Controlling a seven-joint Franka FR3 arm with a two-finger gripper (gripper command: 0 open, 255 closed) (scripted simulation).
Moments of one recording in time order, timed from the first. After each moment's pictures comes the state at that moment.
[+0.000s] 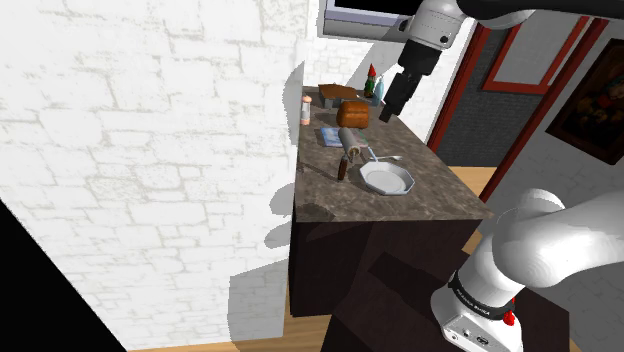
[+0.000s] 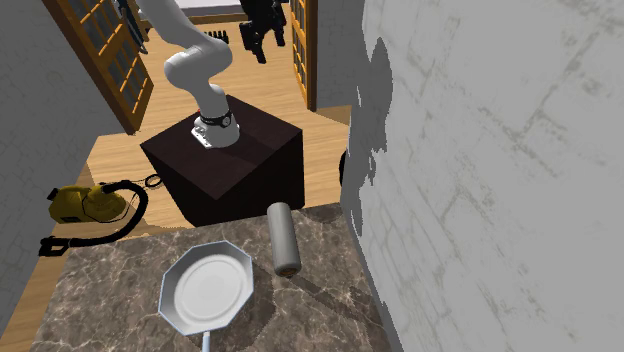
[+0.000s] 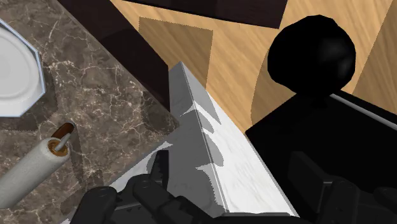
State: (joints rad) arm 0.01 -0.75 -0.05 -2.32 0.09 1.70 -0.17
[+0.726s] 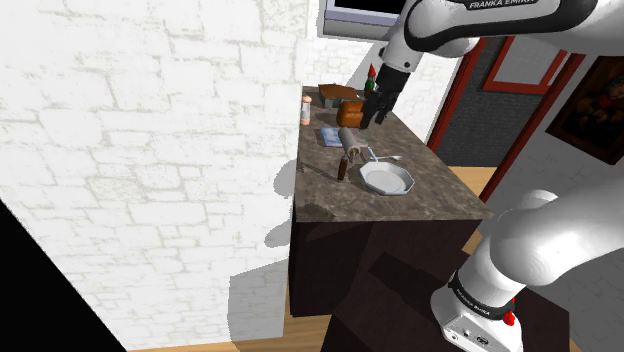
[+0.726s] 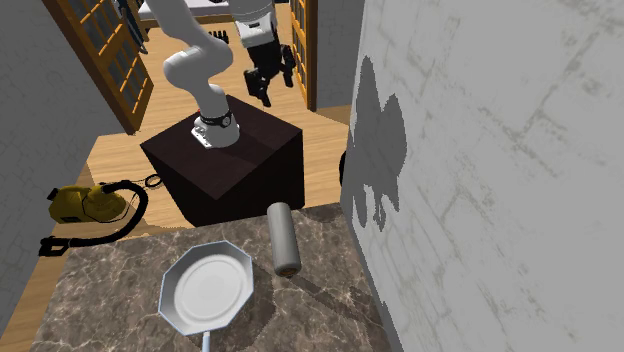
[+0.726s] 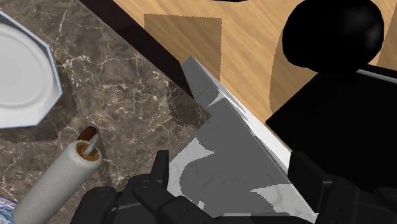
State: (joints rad) arm -0.04 -0.51 -0.15 -2.31 0.08 1.91 -0.21
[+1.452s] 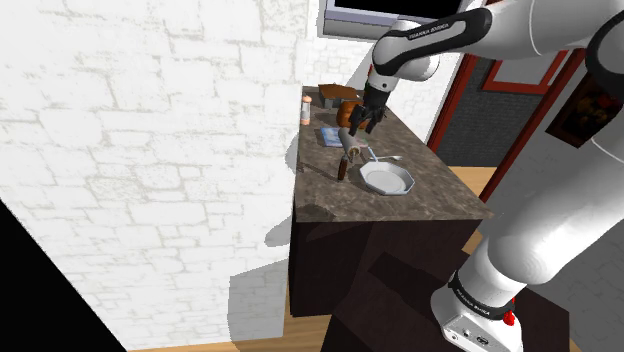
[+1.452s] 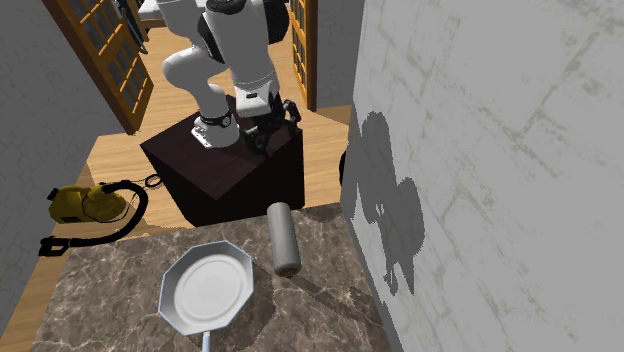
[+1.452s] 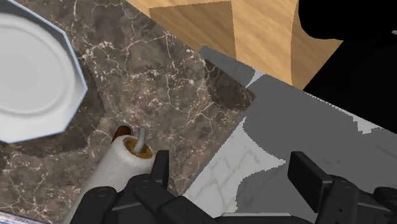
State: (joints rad) arm -0.08 -0.17 -0.26 -2.19 0.14 2.10 -0.27
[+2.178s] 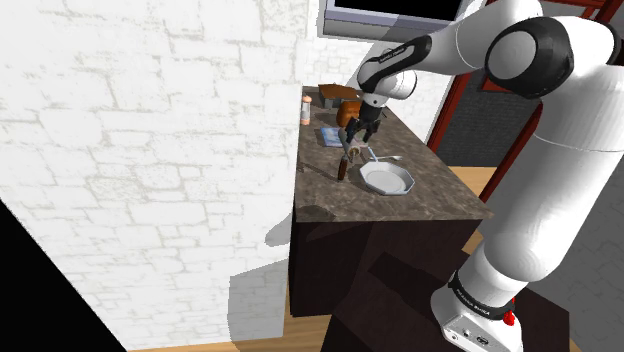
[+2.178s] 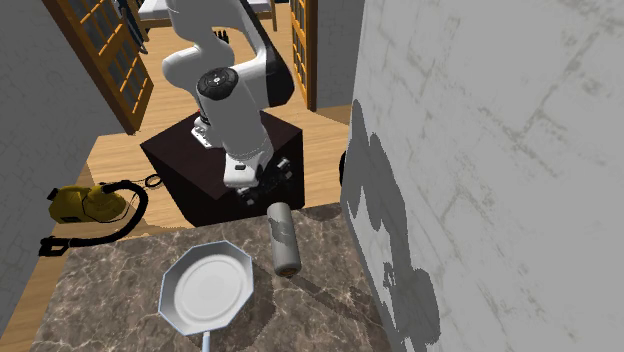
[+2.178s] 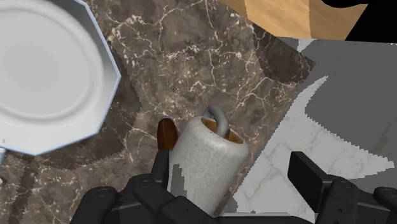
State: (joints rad) arm -0.15 0.19 -0.33 -2.00 0.29 2.20 -0.36
